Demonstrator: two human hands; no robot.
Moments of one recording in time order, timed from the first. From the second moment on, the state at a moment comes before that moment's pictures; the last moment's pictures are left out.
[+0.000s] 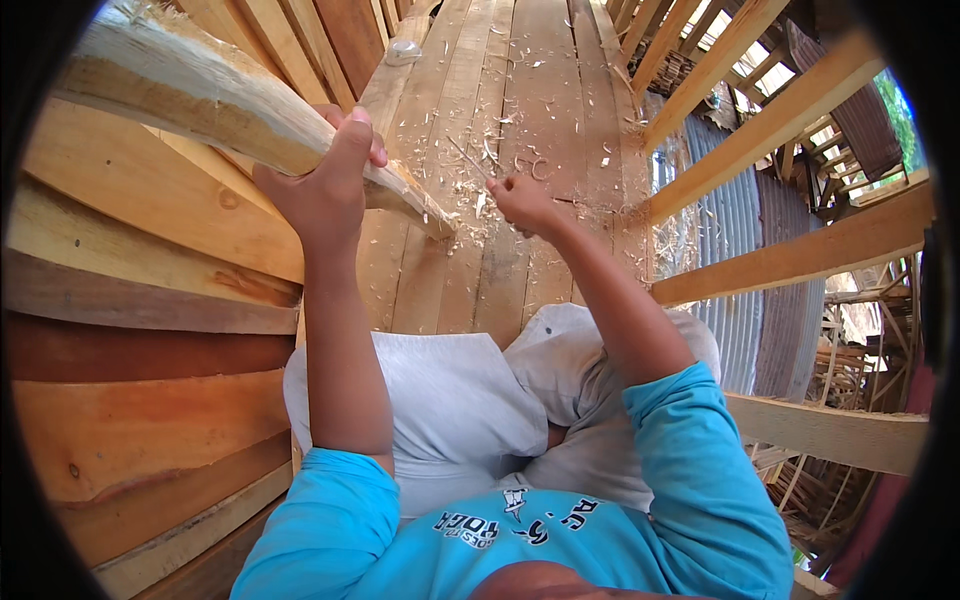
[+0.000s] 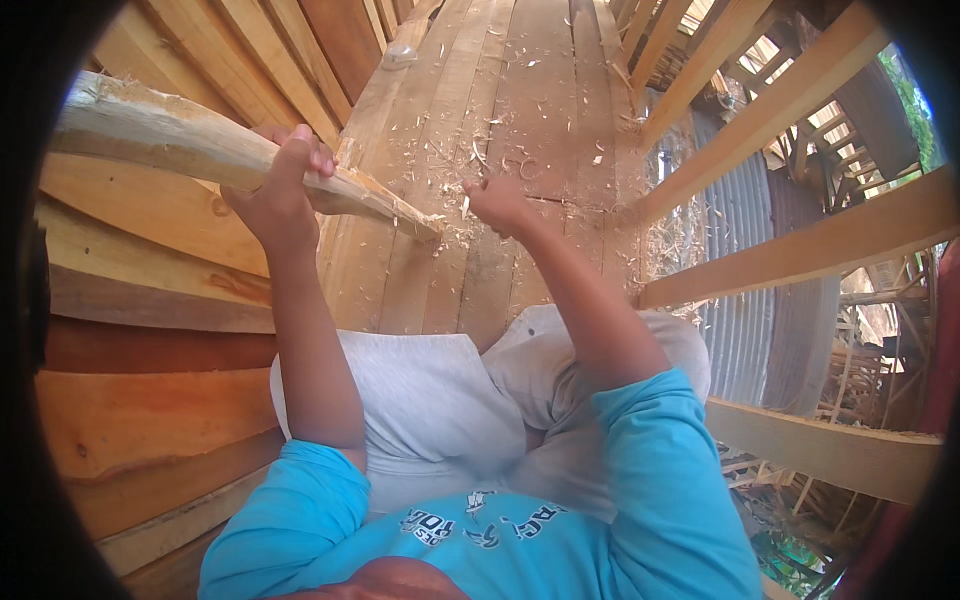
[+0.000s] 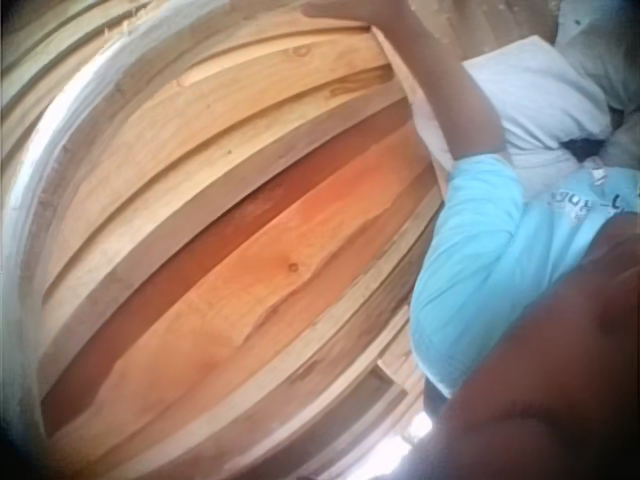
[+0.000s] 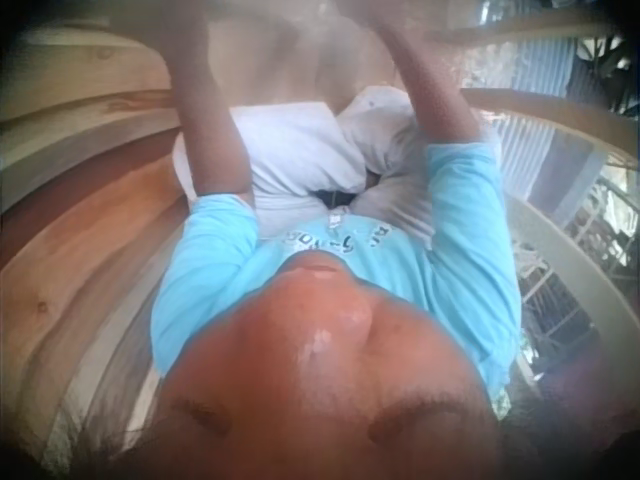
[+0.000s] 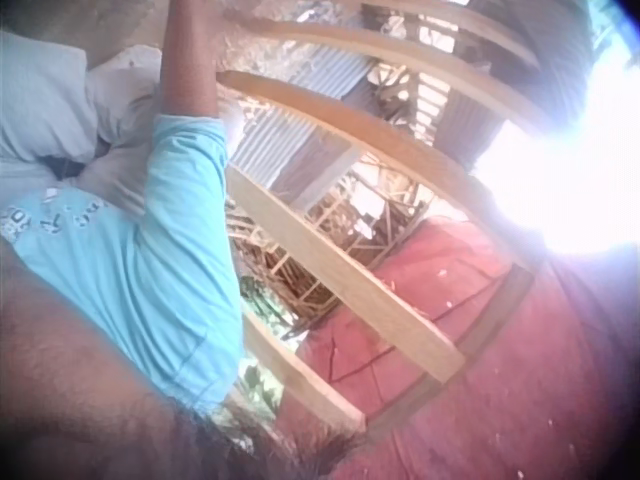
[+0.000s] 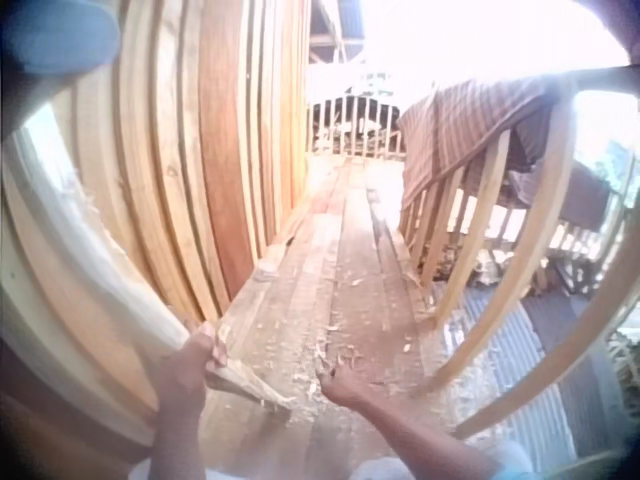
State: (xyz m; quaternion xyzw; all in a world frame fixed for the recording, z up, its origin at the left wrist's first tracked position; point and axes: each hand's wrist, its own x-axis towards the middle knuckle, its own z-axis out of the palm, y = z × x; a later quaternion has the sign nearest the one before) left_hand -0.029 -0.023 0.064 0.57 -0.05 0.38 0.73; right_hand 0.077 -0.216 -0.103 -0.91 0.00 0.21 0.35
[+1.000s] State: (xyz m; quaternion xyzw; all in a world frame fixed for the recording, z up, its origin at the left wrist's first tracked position) left_hand -0.033 0.017 0.049 0.56 -0.04 0.36 0.74; right_hand 0.089 -0.215 -0.108 -0.91 0.02 0.10 0.40
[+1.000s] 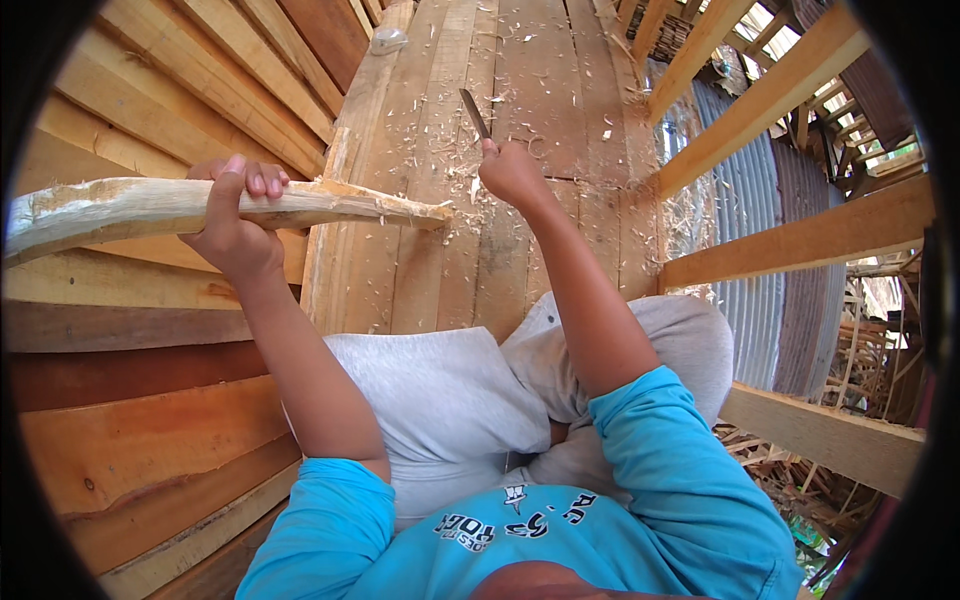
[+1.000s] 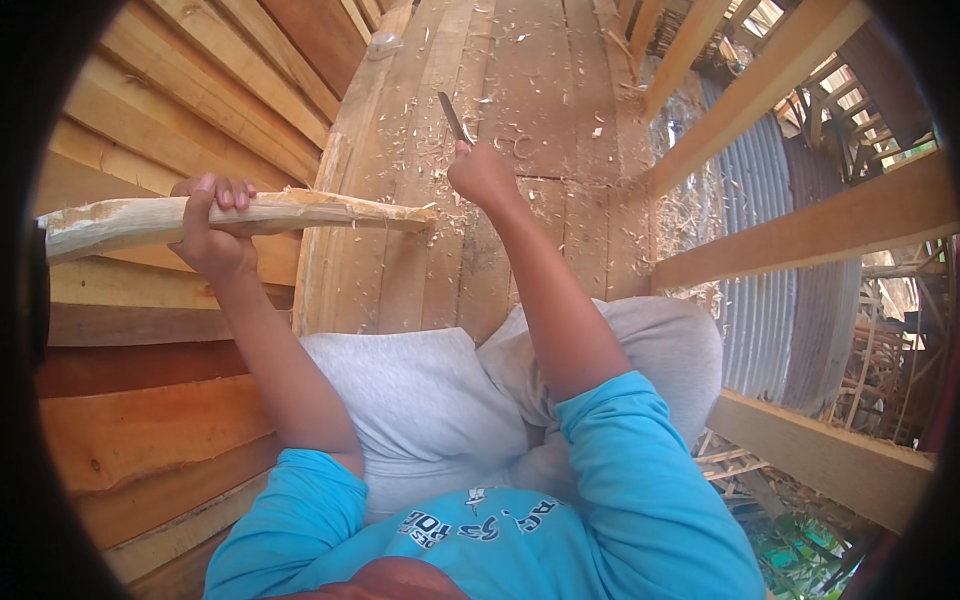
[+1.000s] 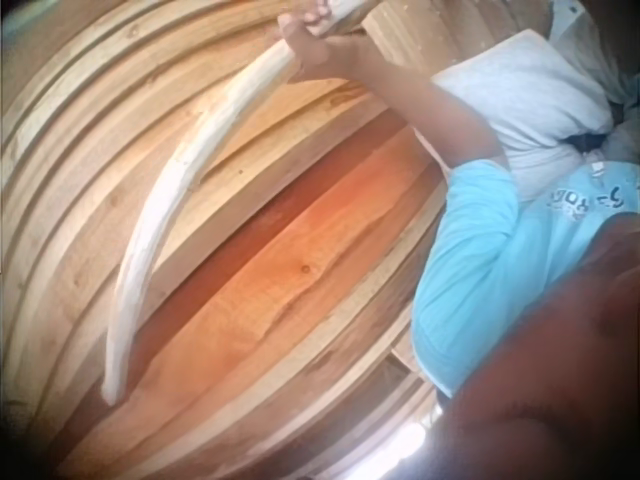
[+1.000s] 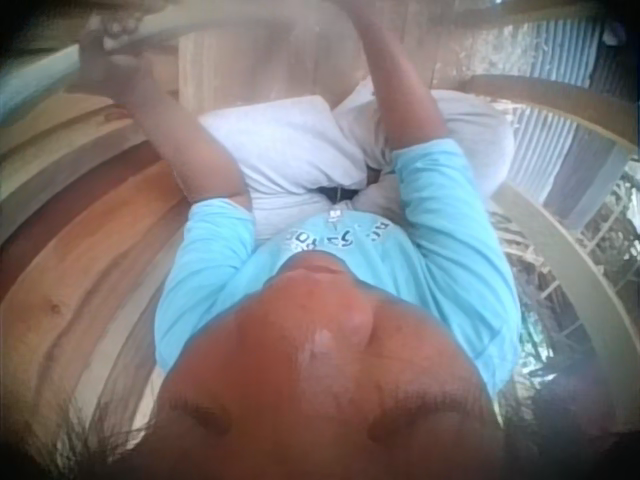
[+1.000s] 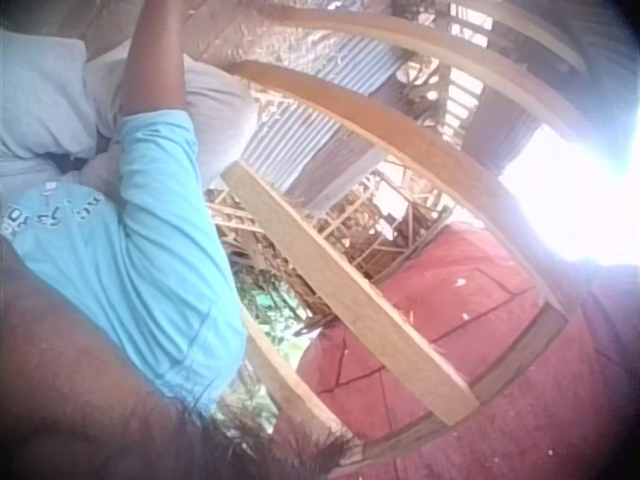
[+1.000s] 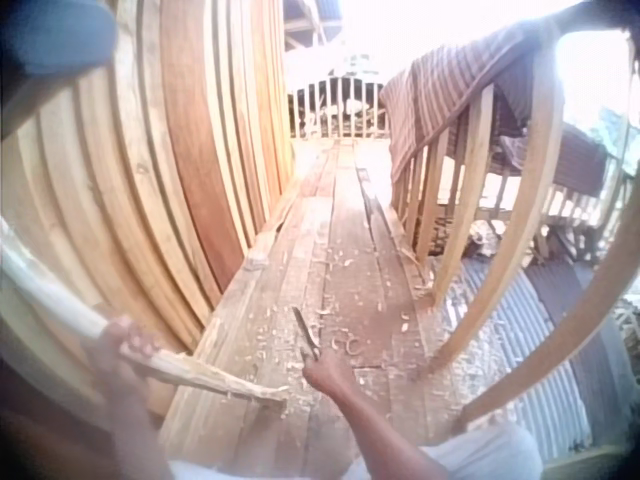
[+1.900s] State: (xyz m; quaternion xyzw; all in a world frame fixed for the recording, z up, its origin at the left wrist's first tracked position) left_hand -0.023 0.049 0.025 0.56 -0.36 0.17 0.72; right_hand 0.051 -0.138 -0.121 -0.89 -0.05 0.26 0.38
